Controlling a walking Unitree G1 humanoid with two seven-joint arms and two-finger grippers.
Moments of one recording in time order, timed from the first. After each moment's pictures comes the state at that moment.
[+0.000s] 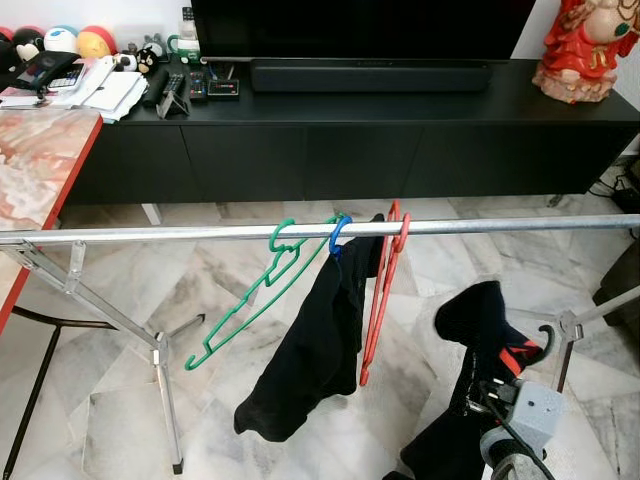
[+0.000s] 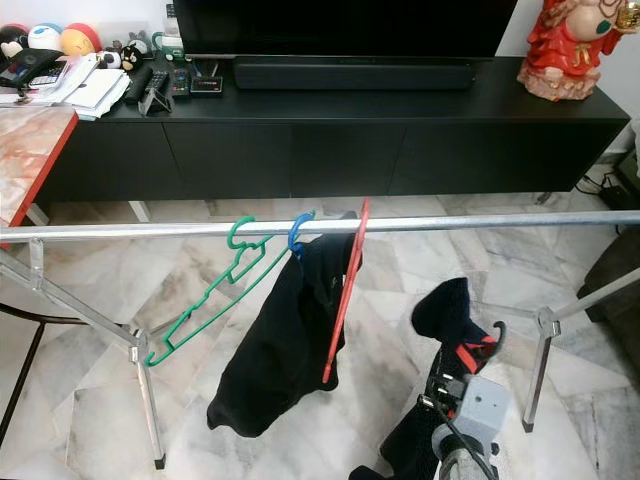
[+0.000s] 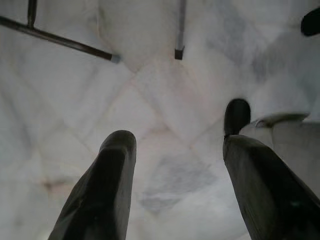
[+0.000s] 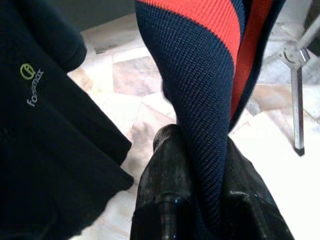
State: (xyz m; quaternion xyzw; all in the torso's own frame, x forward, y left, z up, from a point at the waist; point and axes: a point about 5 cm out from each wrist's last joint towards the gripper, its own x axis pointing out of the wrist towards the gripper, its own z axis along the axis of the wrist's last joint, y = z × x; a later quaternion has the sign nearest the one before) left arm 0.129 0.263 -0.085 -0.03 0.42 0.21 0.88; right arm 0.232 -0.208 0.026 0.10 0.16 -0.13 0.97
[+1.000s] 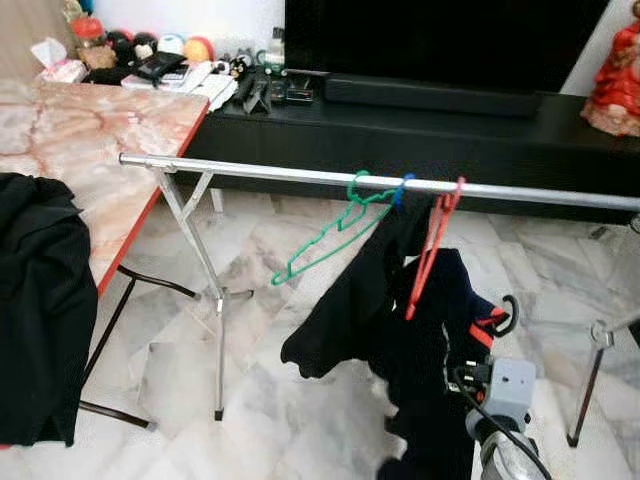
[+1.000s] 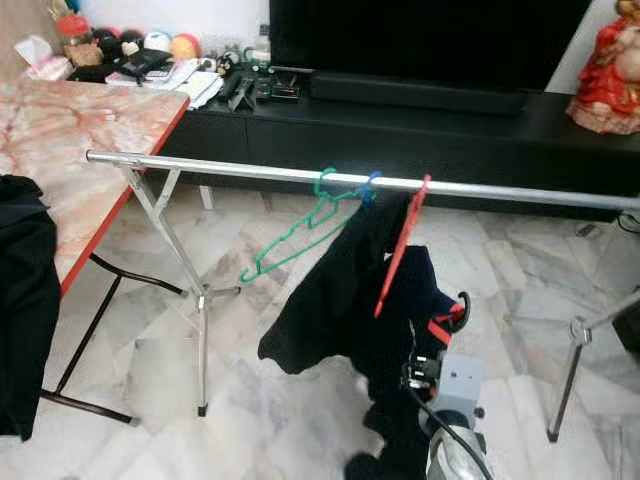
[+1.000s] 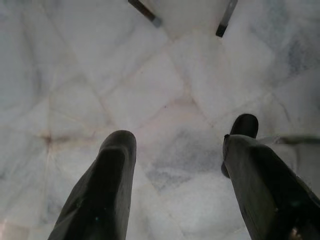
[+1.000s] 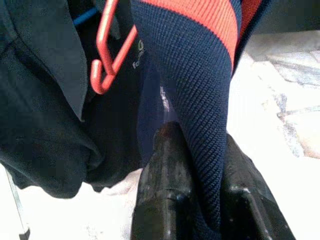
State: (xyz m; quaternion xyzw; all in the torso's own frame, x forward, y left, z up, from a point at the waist) left arm 0.141 0.268 -0.079 -0.05 0.40 0.22 0.89; right arm 0.255 -0.199 0.037 0.03 0.13 -0.07 0.99
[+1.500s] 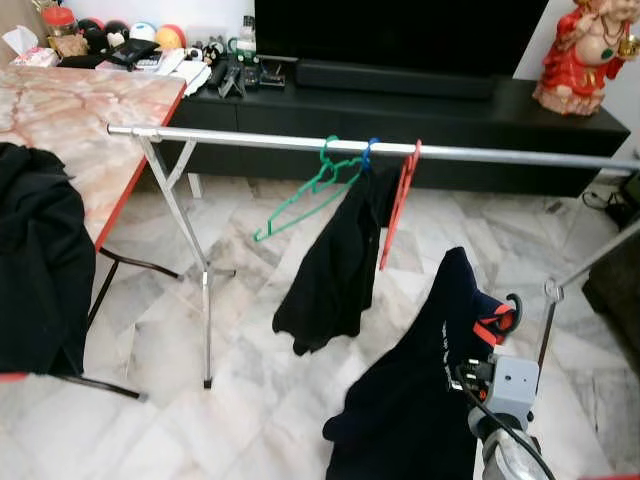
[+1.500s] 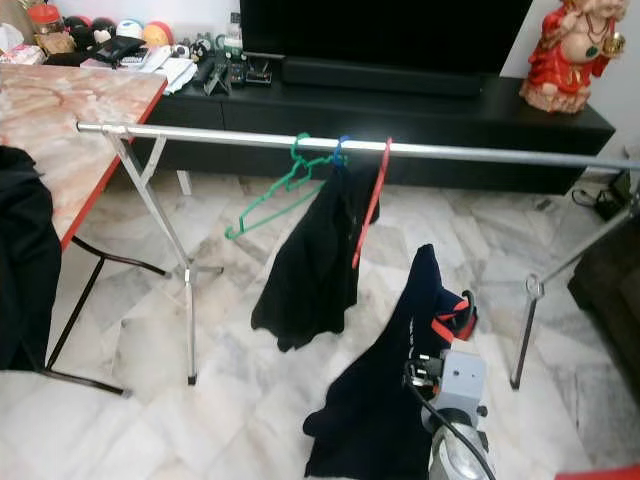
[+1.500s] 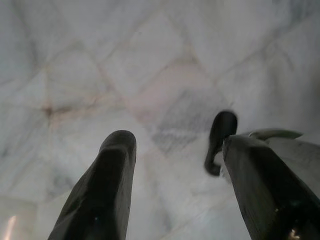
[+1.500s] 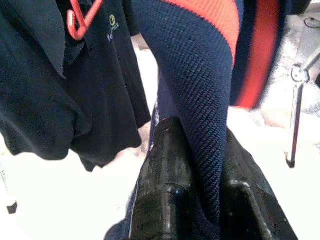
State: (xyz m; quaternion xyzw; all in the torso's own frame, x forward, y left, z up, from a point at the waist) left arm 0.137 0.263 -0.083 -0.05 0.41 0.22 0.88; right arm 0.259 -0.202 0.039 0.03 0.12 -0.07 0.99
